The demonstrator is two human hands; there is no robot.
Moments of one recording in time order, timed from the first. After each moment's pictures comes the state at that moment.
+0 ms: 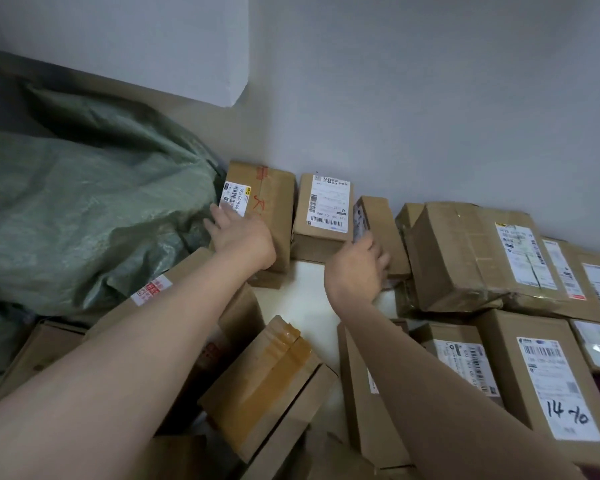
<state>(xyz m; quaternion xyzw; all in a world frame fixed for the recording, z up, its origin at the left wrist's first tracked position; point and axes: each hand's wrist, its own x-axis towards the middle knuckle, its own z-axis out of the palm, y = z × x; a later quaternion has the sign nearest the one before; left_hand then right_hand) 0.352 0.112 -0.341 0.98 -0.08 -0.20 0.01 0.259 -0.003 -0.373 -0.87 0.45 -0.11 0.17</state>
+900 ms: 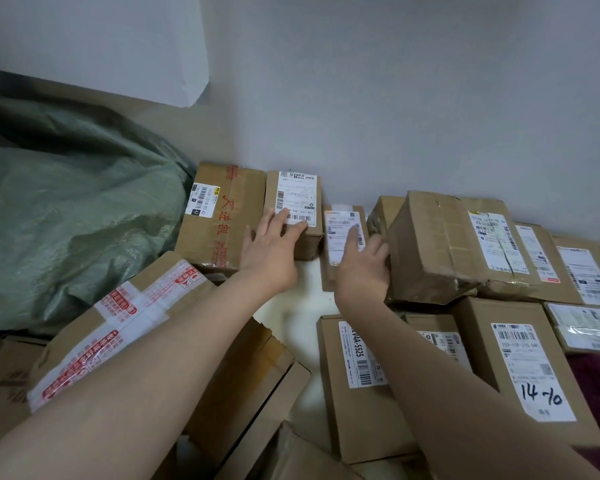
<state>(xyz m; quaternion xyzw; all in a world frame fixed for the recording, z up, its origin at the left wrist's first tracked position) 0.308 0.070 -0.362 0.93 -0.31 -0.12 0.12 0.225 -0.053 -0.364 -0.93 0.36 0.09 0.01</state>
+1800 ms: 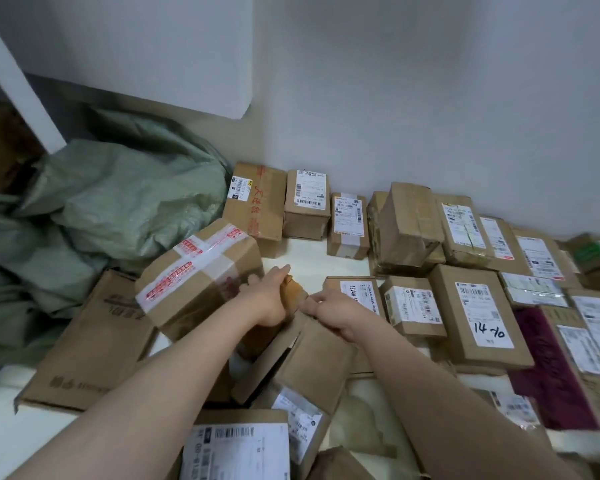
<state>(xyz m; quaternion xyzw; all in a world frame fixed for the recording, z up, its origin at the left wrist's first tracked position) 0.182 0.179 -0.315 0.90 -0.18 -0.38 0.13 0.108 0.044 -0.326 -0.75 0.34 0.24 0.52</state>
